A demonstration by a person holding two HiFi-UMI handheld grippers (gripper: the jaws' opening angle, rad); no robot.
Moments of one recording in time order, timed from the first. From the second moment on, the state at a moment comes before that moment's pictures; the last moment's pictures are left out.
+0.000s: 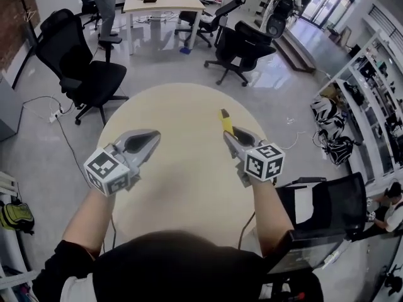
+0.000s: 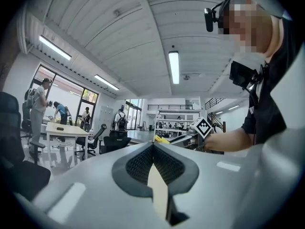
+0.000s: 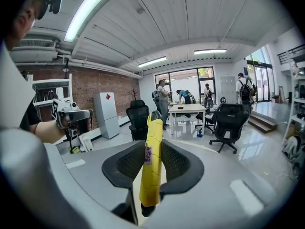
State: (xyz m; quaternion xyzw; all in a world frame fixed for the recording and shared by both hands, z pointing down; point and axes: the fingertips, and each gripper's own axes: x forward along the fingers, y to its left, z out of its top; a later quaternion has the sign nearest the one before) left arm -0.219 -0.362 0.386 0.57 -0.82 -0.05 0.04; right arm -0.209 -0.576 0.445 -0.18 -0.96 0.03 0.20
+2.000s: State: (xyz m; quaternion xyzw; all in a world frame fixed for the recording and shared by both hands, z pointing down) left arm -0.035 -0.312 0.316 0.59 -0.80 -0.06 -0.01; right arm 0.010 -0.573 0.300 -0.19 -0.98 0.10 0.02
